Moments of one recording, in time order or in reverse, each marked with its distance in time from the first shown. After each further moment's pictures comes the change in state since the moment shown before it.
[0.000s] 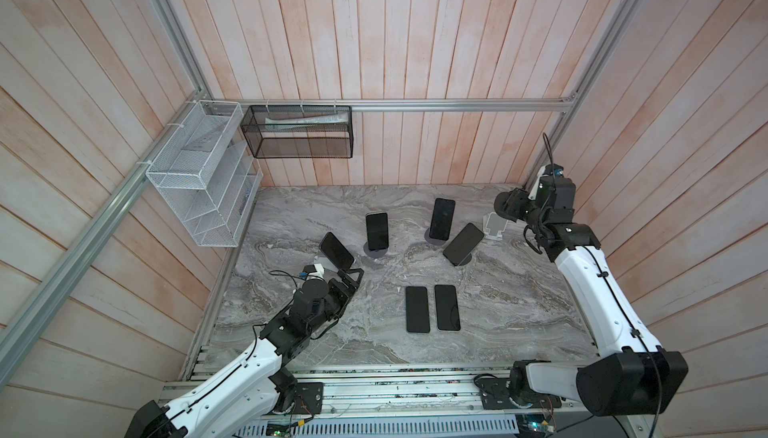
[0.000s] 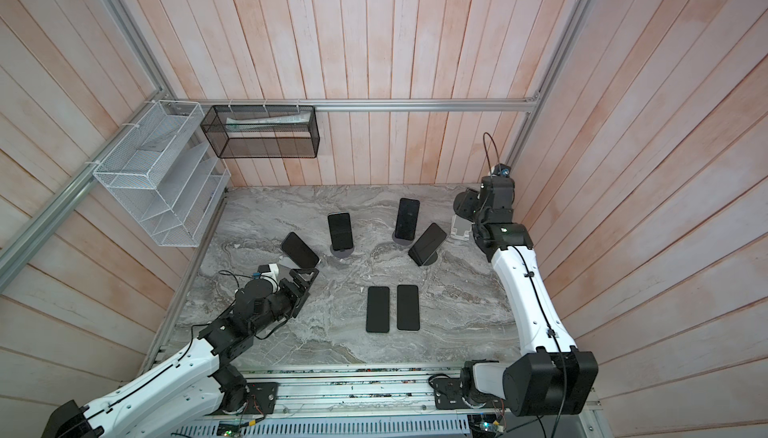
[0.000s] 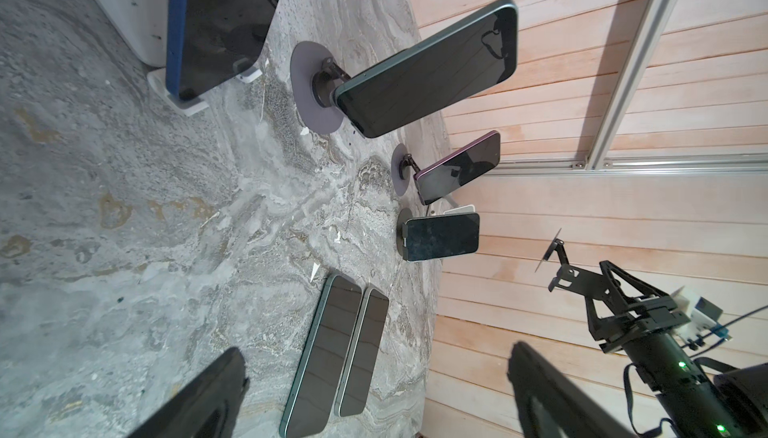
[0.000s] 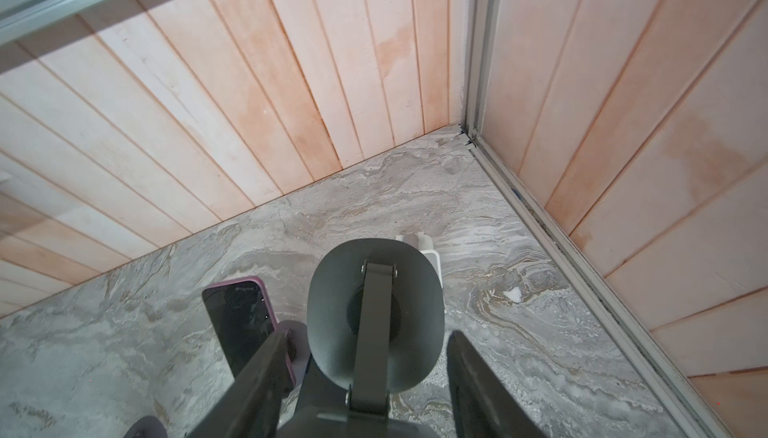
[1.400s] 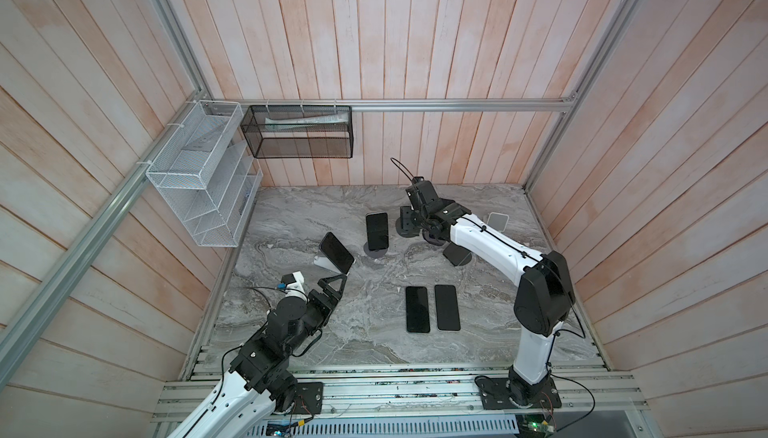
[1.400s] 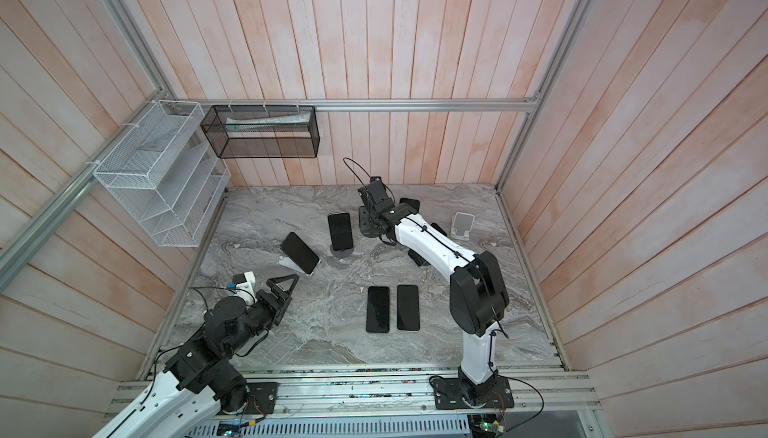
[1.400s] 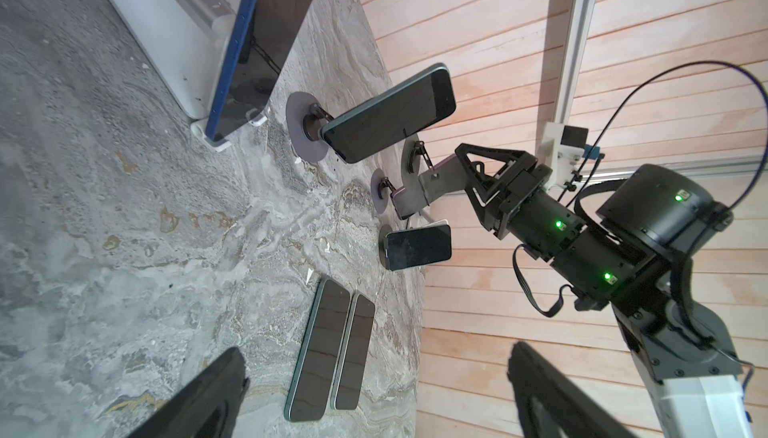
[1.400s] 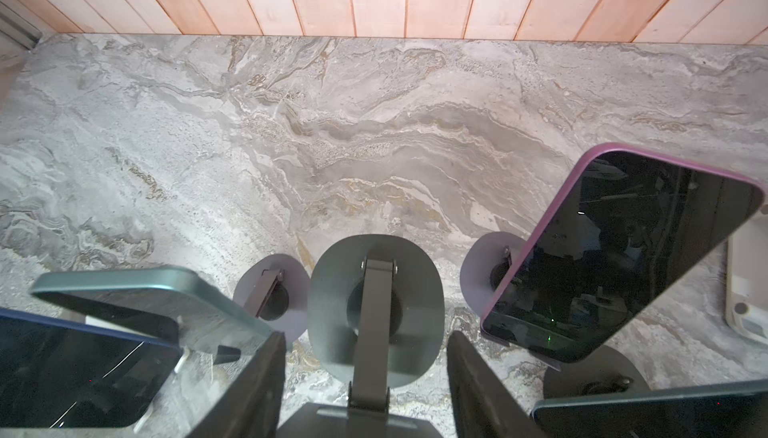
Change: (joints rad) left arm 0.000 -0.418 -0.030 -0.299 -0.105 0.029; right arm 0.627 0.591 0.376 -0.099 0.106 0.029
